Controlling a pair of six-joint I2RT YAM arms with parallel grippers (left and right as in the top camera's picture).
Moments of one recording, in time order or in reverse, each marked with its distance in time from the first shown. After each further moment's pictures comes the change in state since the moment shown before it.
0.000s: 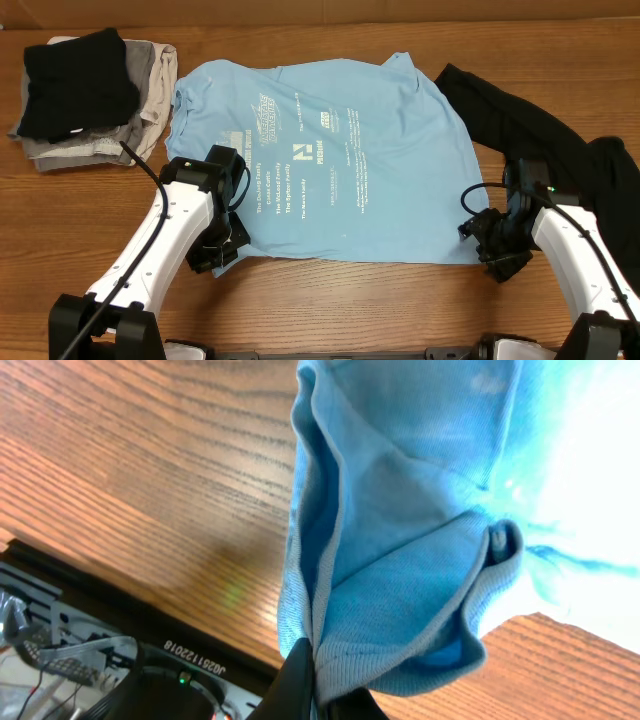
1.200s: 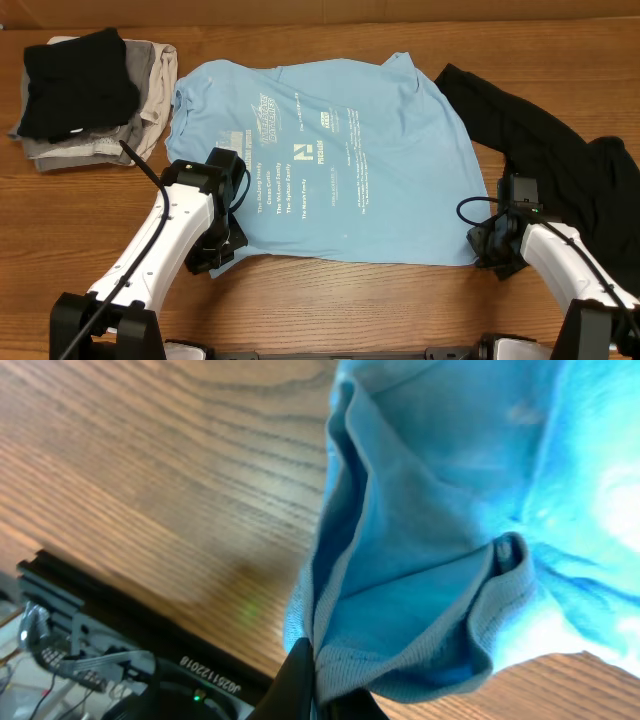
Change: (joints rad) left arm 0.001 0.000 -0.023 0.008 -0.065 -0.015; right arm -0.003 0.024 -0.180 0.307 0.180 0.065
